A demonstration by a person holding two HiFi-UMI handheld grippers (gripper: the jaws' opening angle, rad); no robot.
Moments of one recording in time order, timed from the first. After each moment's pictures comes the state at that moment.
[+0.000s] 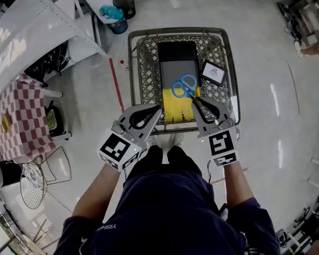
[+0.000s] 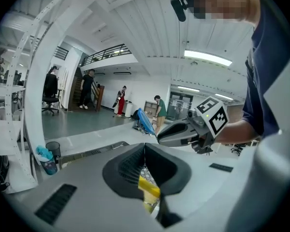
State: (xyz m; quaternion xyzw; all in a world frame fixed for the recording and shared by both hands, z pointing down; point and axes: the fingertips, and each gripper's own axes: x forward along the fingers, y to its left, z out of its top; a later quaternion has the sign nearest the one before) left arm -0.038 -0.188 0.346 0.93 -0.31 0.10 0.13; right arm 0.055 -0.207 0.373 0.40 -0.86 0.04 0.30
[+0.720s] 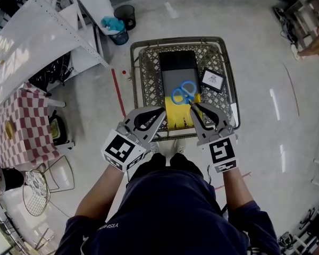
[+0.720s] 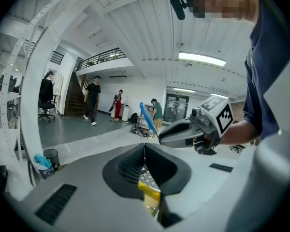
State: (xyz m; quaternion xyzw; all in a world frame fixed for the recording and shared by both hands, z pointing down) left arm -0.037 -0.188 0.319 0.95 -0.30 0.09 0.10; right arm 0.038 -0.196 0.333 0.41 -0.87 0.02 0.26
